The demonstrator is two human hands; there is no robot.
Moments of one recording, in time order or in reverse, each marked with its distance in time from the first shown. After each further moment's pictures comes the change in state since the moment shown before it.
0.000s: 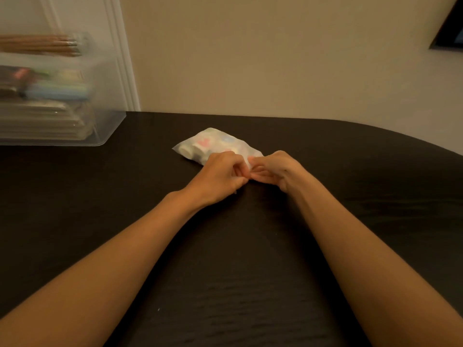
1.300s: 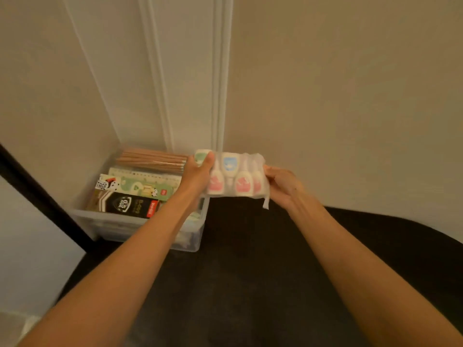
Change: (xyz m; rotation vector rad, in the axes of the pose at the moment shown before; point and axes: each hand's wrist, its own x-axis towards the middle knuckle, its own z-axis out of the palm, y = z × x) left_hand 0.153 -0.093 -0.316 -0.642 0.514 -0.940; right_hand 0.061 -0.302 0.147 0.503 -0.341 0.088
